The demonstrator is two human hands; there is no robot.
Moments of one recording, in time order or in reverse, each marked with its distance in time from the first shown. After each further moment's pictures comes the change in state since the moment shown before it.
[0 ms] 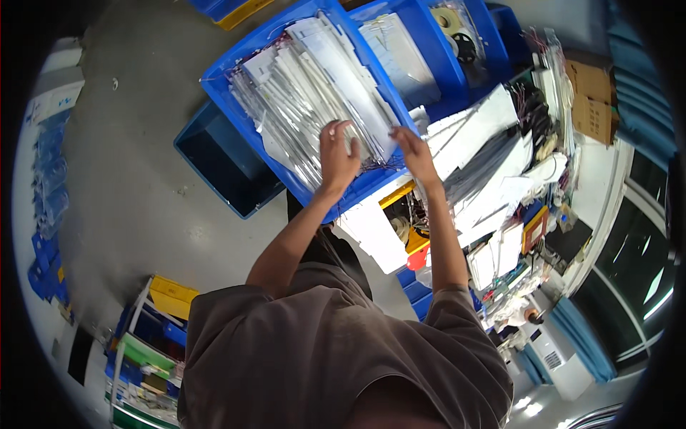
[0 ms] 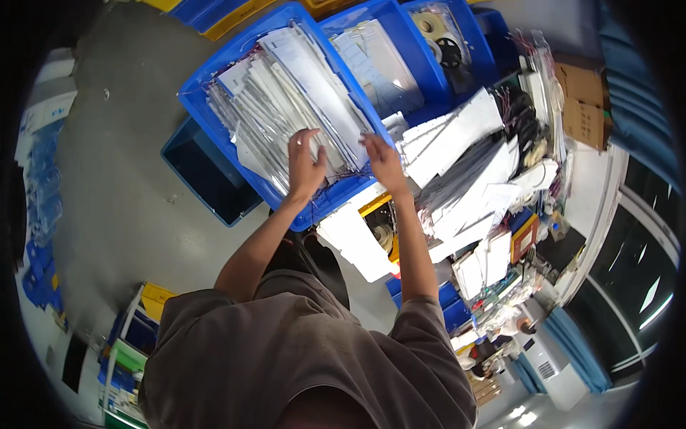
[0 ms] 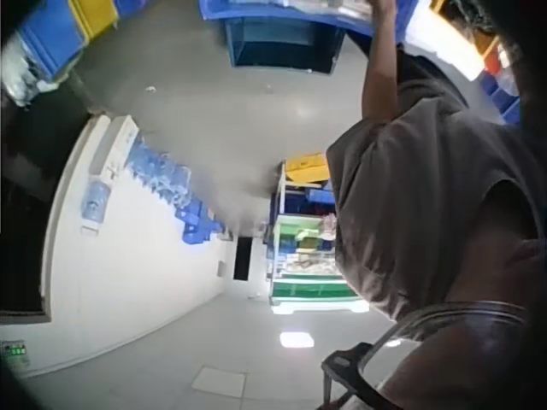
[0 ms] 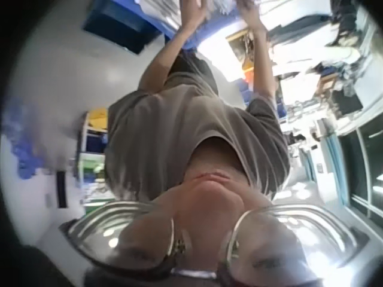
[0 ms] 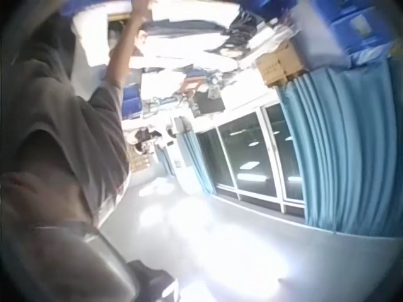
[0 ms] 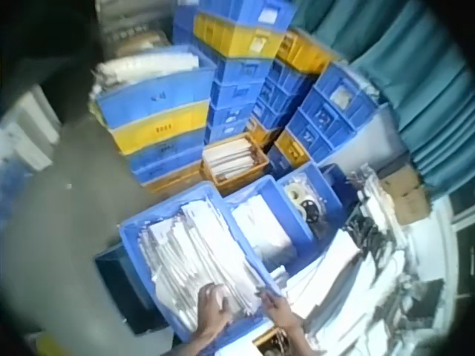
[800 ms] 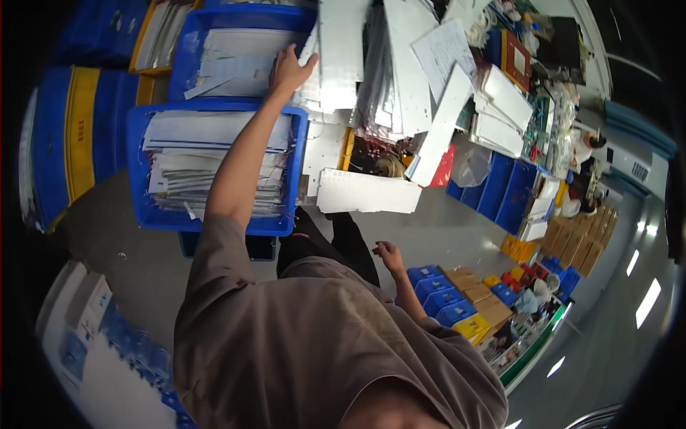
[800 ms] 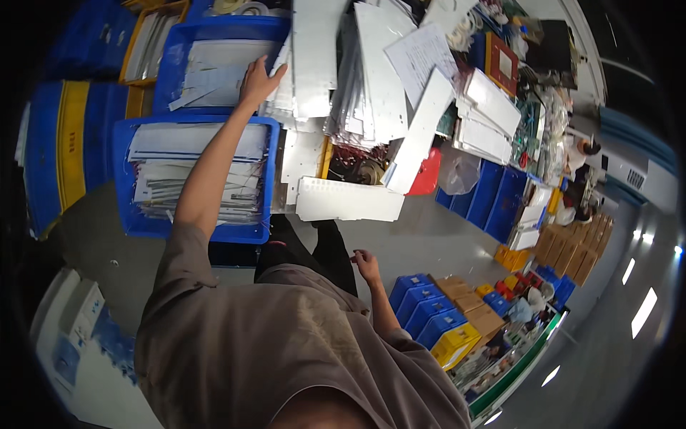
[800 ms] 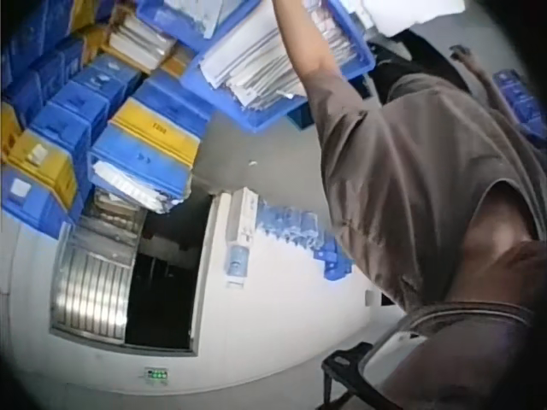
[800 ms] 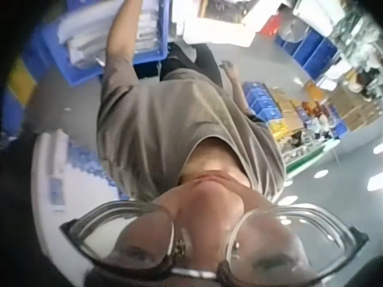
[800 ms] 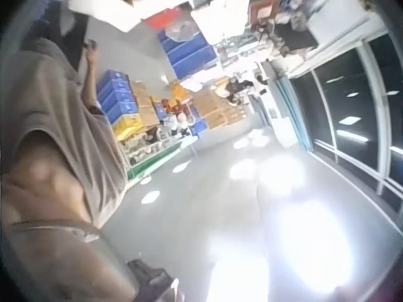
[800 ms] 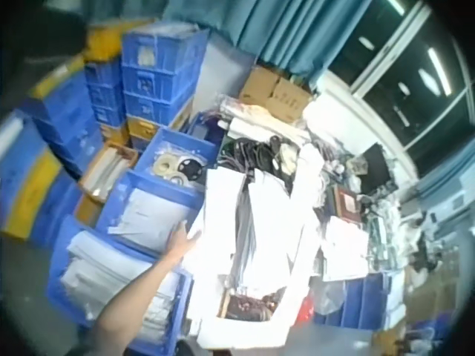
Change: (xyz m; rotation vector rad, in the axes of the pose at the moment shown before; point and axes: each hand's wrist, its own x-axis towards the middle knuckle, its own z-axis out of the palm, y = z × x) left_hand 0.121 0.095 0.227 0.385 -0.469 0.528; right_hand -0.447 0.094 0.179 0.687 0.468 1.051
